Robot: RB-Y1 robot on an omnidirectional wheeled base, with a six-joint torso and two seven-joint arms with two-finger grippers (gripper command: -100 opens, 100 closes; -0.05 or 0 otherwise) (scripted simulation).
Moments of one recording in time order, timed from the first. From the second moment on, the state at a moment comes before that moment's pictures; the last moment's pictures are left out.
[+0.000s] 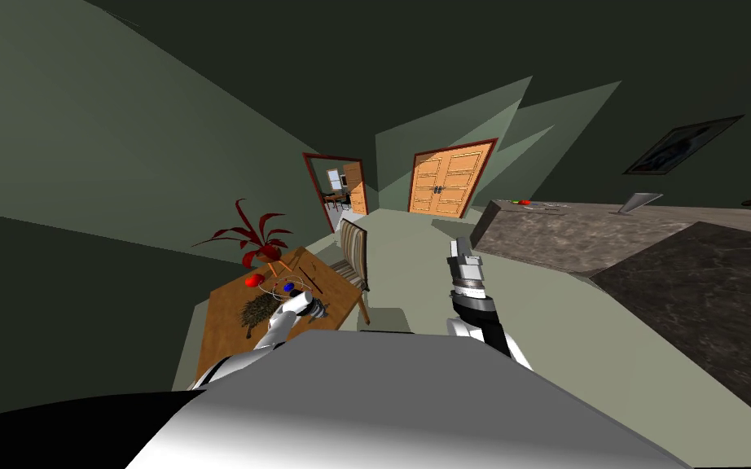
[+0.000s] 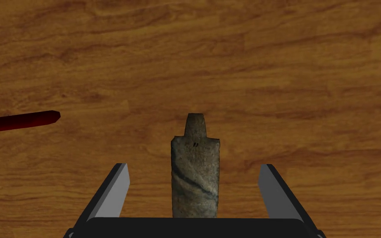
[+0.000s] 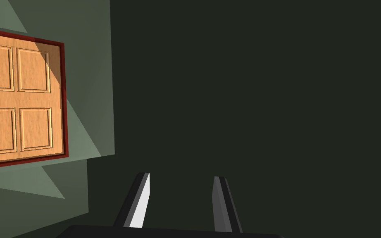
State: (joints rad) left arm -0.17 0.40 0.30 -0.83 0.53 0.92 0.32; right arm 0.52 0.00 0.04 -2.20 0.07 -0.57 0.12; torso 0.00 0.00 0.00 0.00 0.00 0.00
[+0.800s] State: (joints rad) left arm -0.17 0.42 0.31 -0.84 0.54 0.95 0.32; right arm 0.52 0.00 0.04 -2.20 0.07 -0.57 0.12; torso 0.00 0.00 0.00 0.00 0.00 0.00
